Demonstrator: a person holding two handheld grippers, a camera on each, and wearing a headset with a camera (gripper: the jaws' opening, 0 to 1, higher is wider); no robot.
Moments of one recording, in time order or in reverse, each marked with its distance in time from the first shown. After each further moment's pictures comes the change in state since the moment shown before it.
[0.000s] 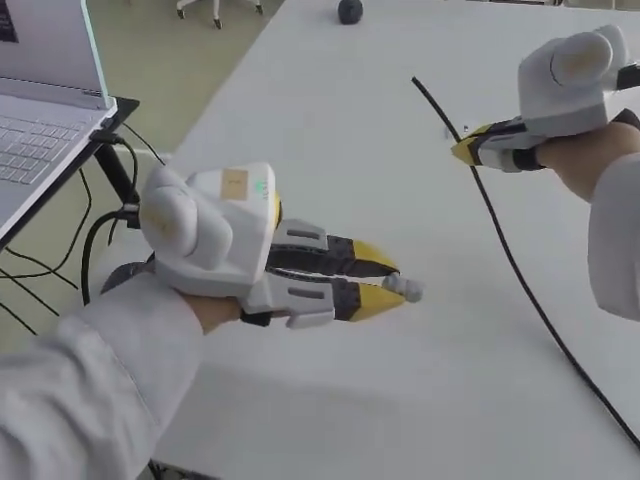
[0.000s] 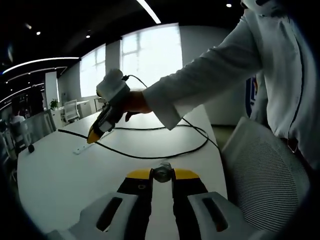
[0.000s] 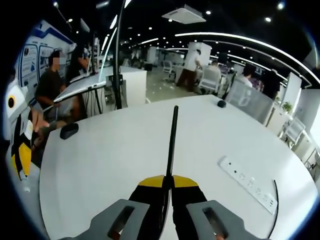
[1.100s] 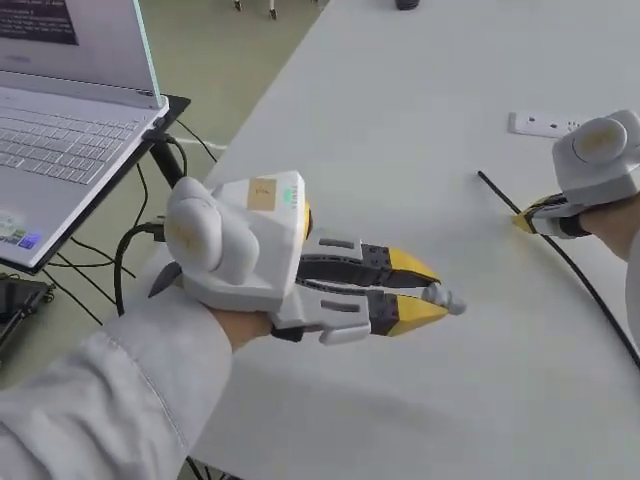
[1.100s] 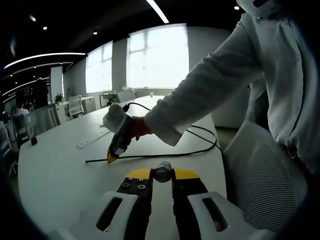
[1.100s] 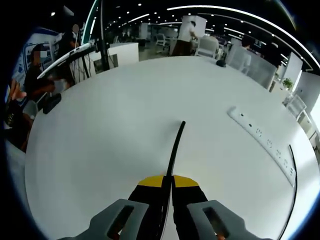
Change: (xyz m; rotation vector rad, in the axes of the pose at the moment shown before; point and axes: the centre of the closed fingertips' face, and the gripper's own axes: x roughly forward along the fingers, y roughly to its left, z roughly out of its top) left arm -0.008 0.006 -0.005 -0.045 0.009 0.036; right arm 0.052 -0.024 -0.108 0.068 0.233 -0.020
